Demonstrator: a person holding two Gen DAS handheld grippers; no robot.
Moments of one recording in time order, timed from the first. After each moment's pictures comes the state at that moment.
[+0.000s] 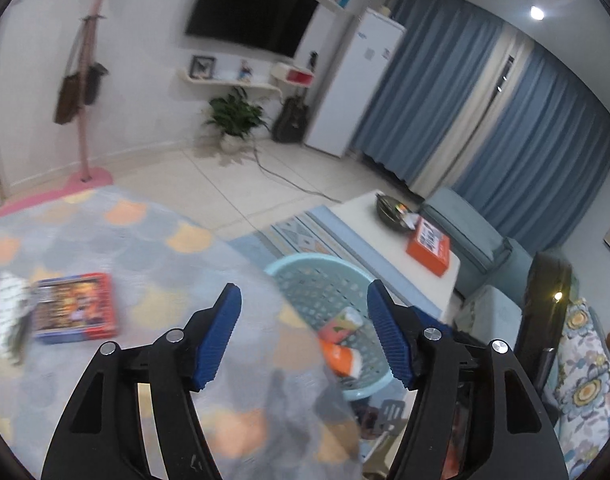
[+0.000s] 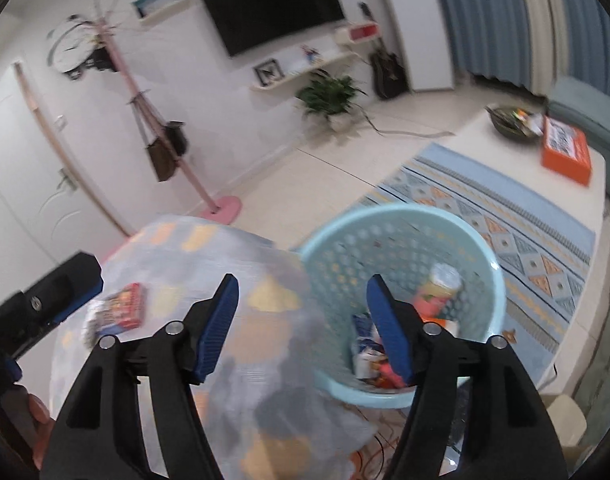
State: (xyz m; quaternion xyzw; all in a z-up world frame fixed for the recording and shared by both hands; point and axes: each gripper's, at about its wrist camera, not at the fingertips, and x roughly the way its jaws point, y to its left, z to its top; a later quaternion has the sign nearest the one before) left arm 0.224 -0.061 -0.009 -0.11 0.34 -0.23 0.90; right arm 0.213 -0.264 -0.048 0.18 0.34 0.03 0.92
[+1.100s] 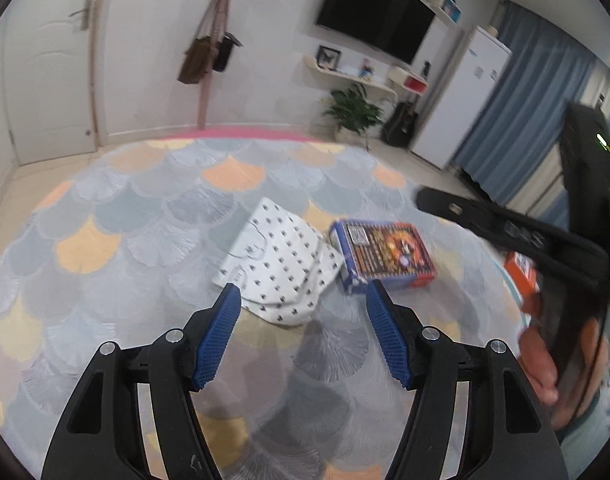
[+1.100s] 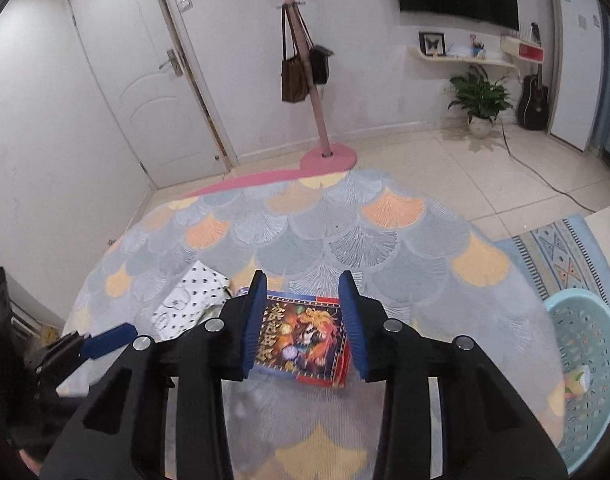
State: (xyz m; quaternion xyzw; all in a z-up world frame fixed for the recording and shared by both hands) left arm 0.223 0.147 -0.076 -0.13 0.39 -0.07 0.91; right arm 0.317 -0.021 -0.049 0.02 0.39 0.23 0.89
